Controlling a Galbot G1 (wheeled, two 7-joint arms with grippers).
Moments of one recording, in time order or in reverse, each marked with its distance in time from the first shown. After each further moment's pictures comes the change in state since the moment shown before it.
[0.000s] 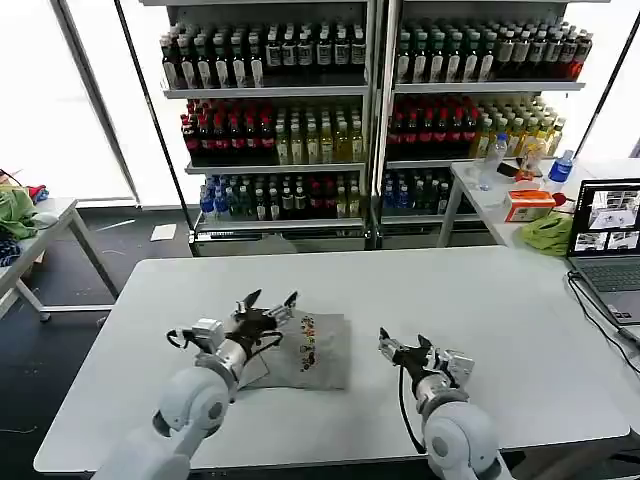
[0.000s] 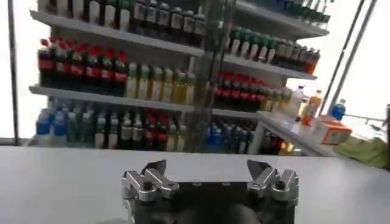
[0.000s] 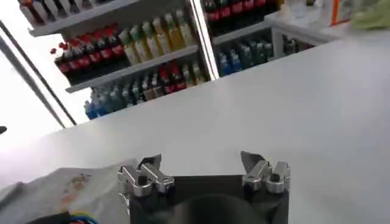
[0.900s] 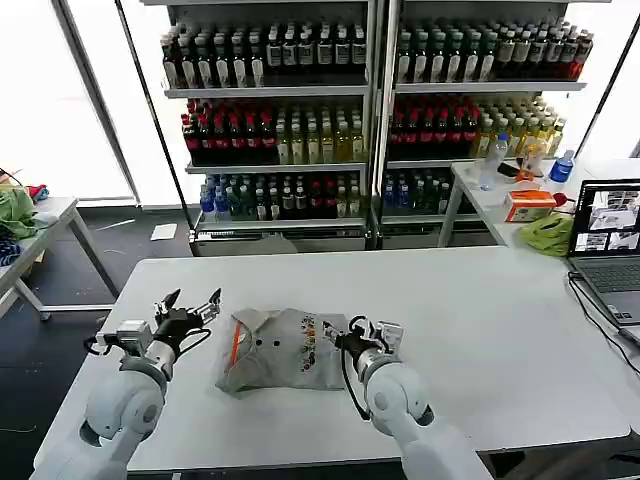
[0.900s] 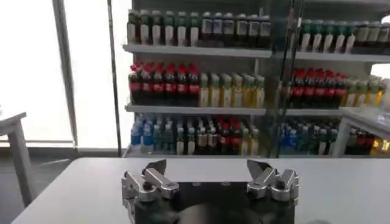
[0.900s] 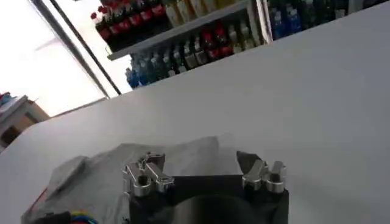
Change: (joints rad) left arm 0.126 0.114 -0.230 -0.042 0.023 0.035 -0.055; right arm 0.259 0.031 -0.235 -0.239 0.164 -0.001 0.067
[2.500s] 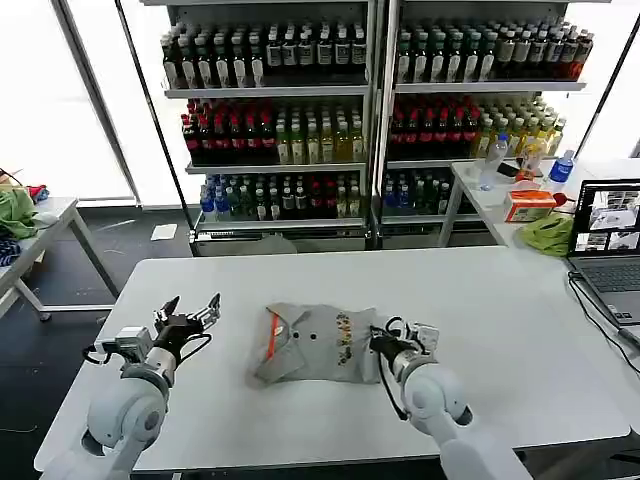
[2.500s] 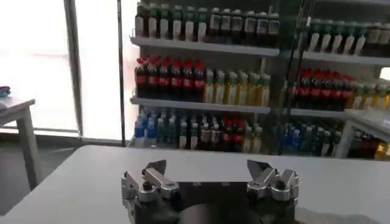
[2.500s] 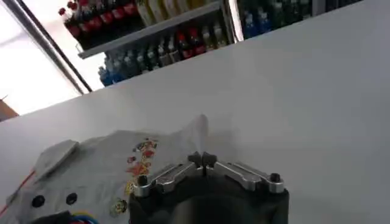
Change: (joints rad) left arm 0.036 -0.045 -0.023 -0.032 -0.005 0.021 -0.026; right arm -0.028 -0.147 0.092 0.007 0.060 0.001 -0.041
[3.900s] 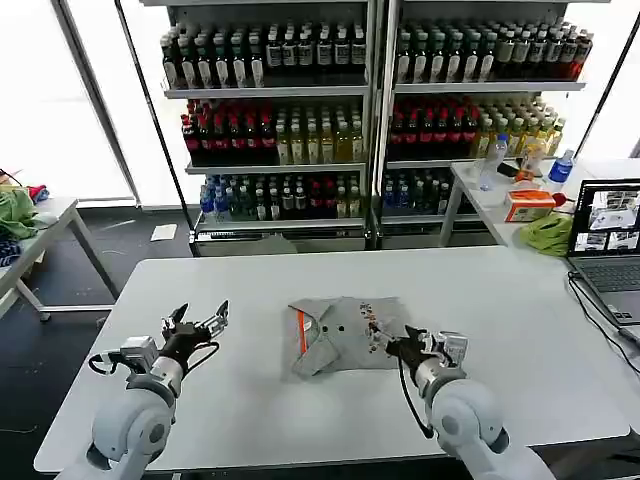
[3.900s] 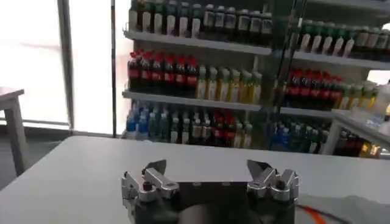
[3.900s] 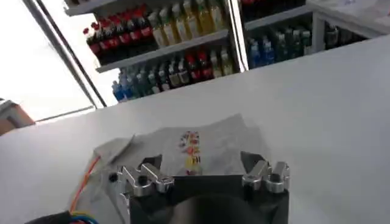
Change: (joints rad) left arm 0.049 -0.042 -0.008 -0.048 0.013 0.009 0.008; right arm -0.133 -0.090 0.057 0.212 -0.020 -0.002 -0.025
